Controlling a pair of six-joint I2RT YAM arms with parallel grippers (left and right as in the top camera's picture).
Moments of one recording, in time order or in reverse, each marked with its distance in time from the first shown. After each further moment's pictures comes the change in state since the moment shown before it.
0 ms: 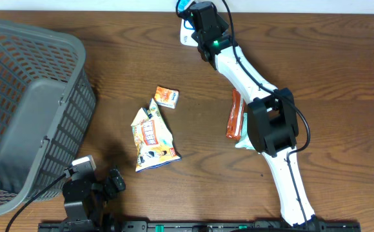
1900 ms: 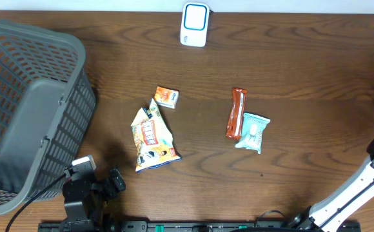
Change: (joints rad) left arm 0.000 0.000 0.000 0.000 0.000 0.000; right arm -1.150 -0.159 -0.349 -0.418 0.051 0.456
